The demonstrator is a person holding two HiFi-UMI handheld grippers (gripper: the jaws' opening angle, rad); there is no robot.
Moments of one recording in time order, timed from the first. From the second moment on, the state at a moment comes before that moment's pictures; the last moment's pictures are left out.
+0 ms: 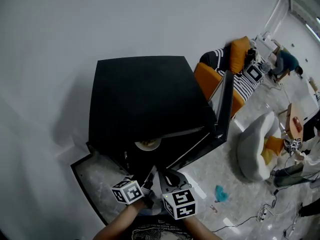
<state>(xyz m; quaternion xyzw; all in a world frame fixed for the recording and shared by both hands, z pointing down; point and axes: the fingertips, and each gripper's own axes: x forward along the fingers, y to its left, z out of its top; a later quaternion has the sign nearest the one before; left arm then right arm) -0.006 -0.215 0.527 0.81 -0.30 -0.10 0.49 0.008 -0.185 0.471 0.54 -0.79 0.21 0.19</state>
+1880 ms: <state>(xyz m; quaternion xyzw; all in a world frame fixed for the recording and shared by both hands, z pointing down) 0.000 -0.327 0.684 0.66 -0.42 -0.22 0.59 0.053 -0.266 0.500 0.43 -0.85 0.15 0.27</state>
